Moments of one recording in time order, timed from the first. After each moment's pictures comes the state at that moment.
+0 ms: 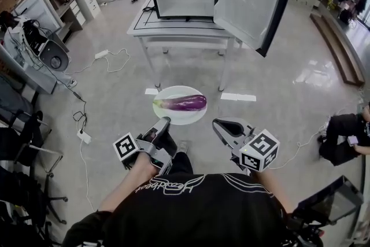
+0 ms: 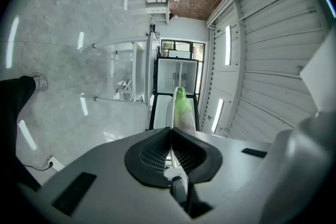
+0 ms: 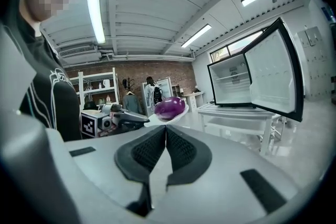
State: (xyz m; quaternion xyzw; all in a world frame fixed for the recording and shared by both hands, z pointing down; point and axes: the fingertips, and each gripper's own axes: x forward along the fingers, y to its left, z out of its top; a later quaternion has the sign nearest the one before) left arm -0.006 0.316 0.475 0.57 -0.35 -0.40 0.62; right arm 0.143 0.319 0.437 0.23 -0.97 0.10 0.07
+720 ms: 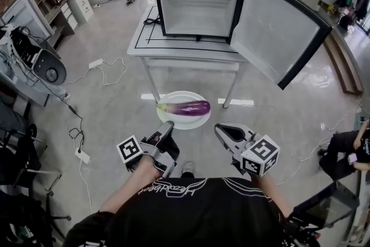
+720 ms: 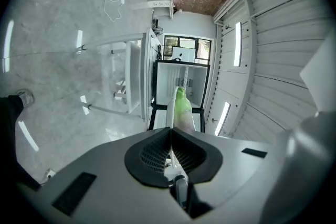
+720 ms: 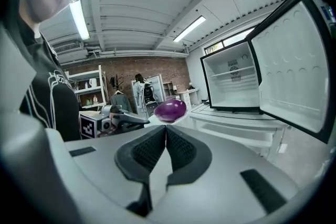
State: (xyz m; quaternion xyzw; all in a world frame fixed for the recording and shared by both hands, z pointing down) left arm -0.109 0.115 0.478 0.57 -0.34 -0.38 0.65; right arm 0.034 0.125 0.433 0.25 -0.96 0.13 0.09
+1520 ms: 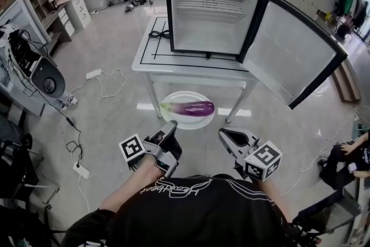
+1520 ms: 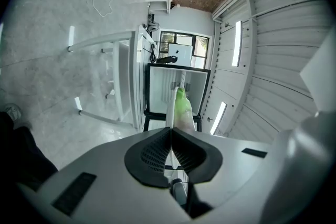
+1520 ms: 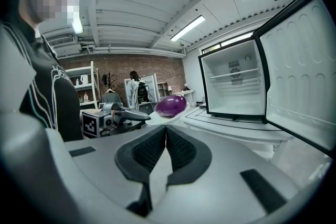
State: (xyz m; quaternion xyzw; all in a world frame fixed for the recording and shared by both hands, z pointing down) left arm -0.177 0.013 0.473 0.59 -0.31 -0.38 0.64; right arm -0.029 0.038 0.434 0.28 -0.95 0.10 0.09
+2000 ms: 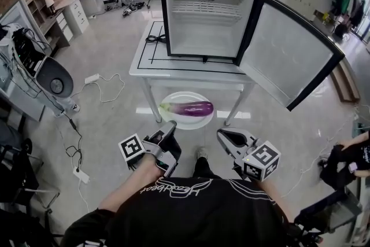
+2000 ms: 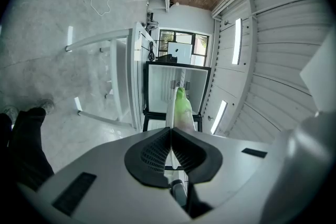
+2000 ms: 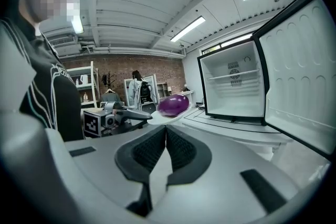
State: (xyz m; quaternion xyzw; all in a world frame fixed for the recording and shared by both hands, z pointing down) left arm -0.167 -0.001 0.468 0.59 -0.31 -0.37 0.64; right arm -0.023 0.030 0.430 0.28 -0.95 0.10 0.09
